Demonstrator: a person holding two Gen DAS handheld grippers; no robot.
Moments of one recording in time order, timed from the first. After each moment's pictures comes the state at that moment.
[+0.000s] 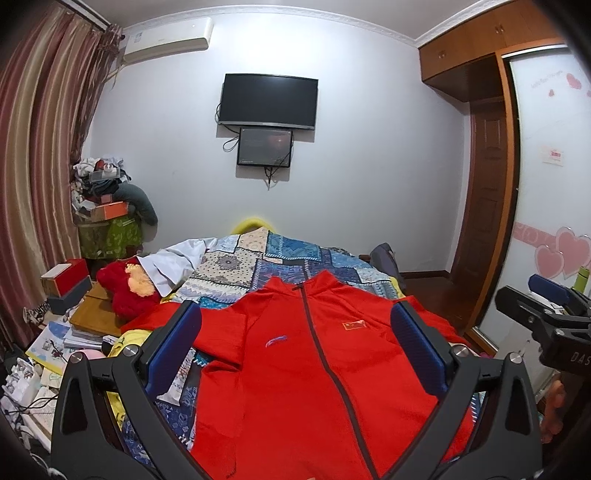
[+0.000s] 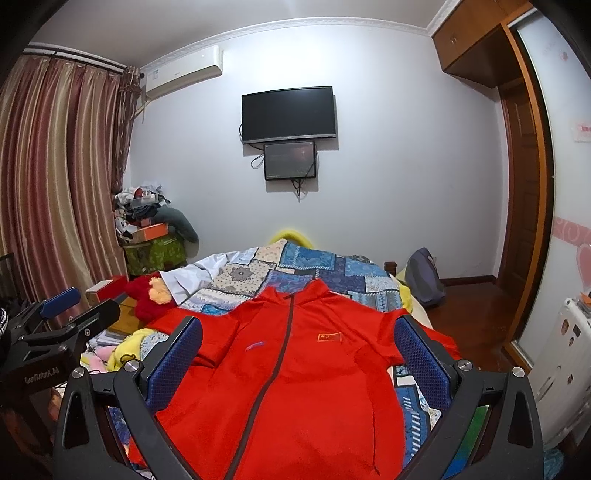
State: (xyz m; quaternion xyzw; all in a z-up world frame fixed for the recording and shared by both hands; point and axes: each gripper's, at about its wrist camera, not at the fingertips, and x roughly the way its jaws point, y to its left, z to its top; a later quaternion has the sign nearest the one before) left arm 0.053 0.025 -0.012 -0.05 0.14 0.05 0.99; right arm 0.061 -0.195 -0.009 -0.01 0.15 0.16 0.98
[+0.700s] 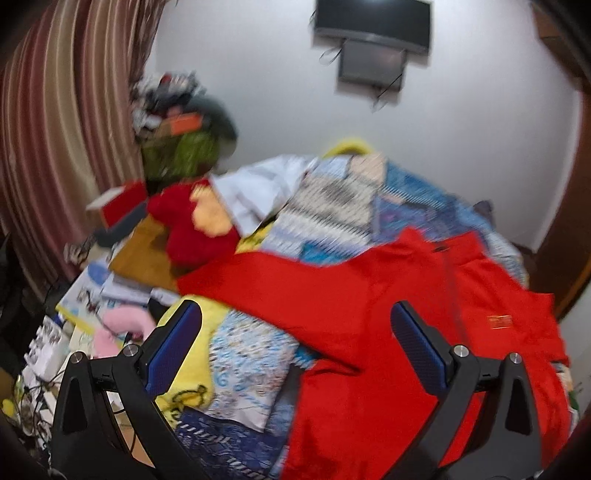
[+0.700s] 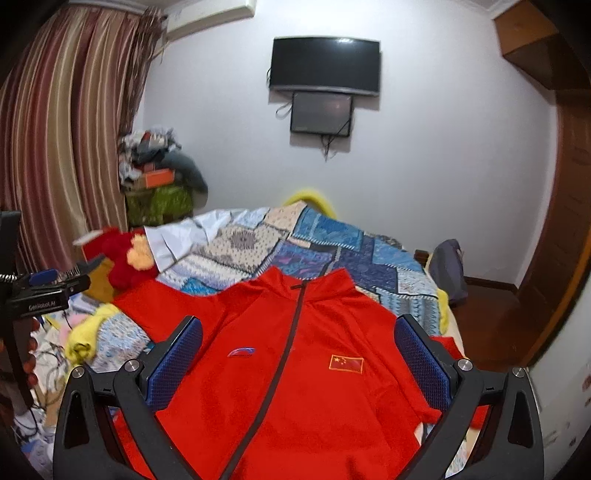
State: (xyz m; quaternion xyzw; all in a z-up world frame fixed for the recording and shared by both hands) left arm 0.242 0.220 -0.105 -0.11 0.31 0.21 0.92; right arm 0.280 -0.101 -0.044 -0.09 0.24 0.20 0.95
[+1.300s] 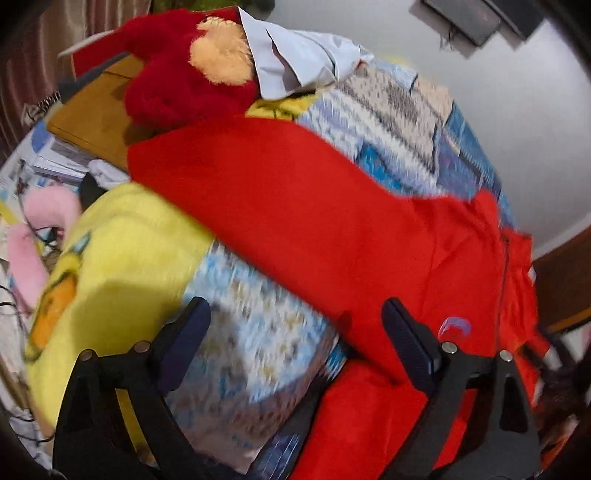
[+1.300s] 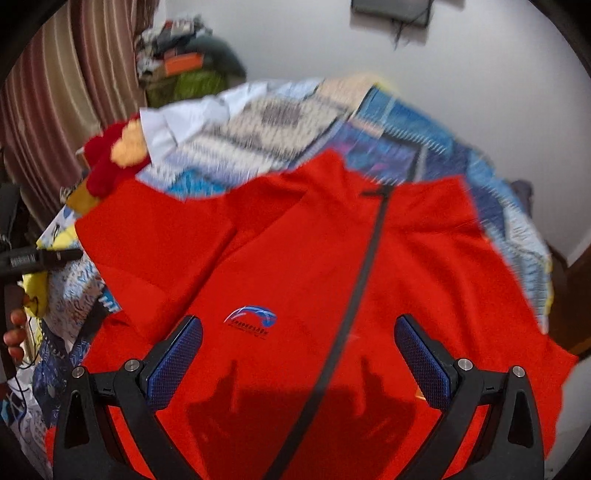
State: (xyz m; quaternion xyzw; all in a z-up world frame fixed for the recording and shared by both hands) left arm 0.324 0.336 -0.251 -0.32 0.44 0.17 0.82; right arm 0.467 0.022 -0.210 -0.15 0.45 0.29 0.83
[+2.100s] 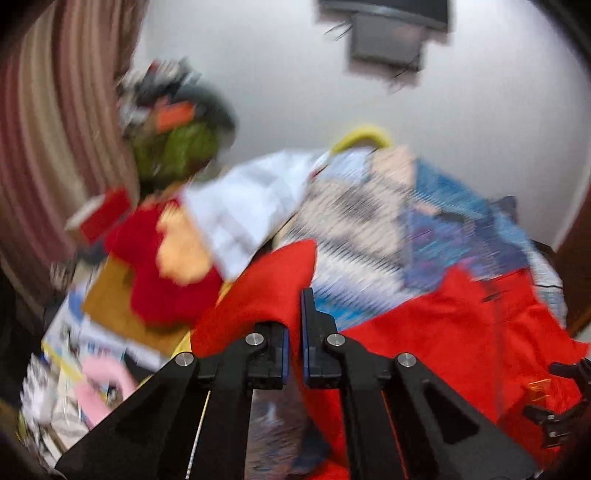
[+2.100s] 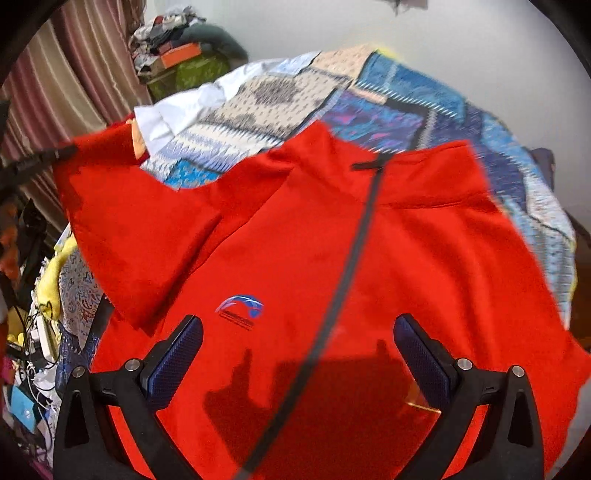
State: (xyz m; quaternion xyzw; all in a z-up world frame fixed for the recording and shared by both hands) left arm 0.403 0.267 -0.099 -0.08 0.33 0.21 0.92; right arm 0.488 -0.030 -0.192 -0.11 0.48 0.30 0.82
